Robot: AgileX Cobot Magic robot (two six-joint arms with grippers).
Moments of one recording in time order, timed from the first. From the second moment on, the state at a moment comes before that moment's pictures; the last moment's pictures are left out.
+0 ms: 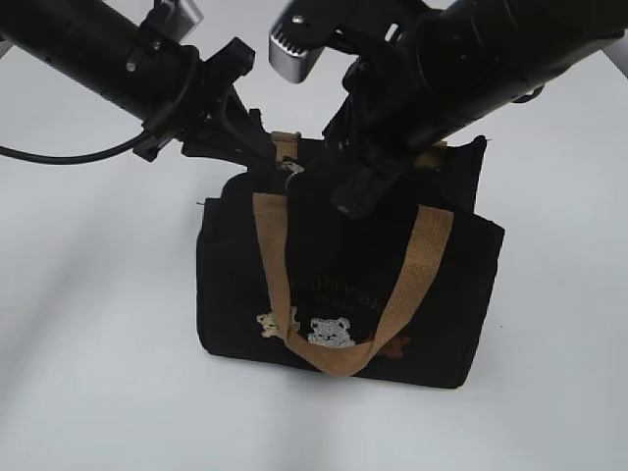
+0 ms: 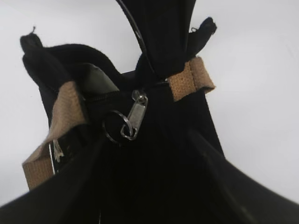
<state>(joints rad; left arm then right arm) -0.34 1.84 -1.38 -0.91 0.96 0.38 0.62 1.57 -1.16 0.29 0.54 -0.77</state>
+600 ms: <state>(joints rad) -0.34 1.83 -1.38 -0.90 0.96 0.39 0.62 1.64 -1.16 0.29 0.46 -0.77</state>
